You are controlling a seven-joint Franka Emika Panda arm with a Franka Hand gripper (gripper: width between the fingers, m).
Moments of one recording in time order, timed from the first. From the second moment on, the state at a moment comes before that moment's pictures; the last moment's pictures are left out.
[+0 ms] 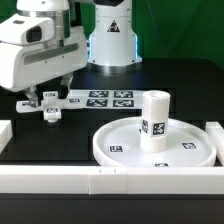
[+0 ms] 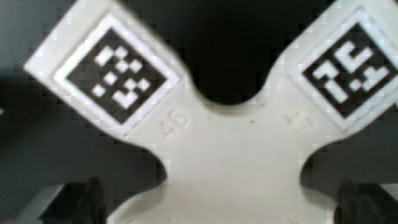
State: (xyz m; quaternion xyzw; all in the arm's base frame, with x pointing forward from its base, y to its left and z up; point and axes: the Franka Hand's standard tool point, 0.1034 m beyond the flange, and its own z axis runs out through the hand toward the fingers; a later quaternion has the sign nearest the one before) arm 0.444 -0.143 0.041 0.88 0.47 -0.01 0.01
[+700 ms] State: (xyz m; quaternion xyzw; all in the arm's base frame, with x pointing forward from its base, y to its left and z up) arm 0.441 -0.141 0.038 0.88 0.47 -0.01 0.00
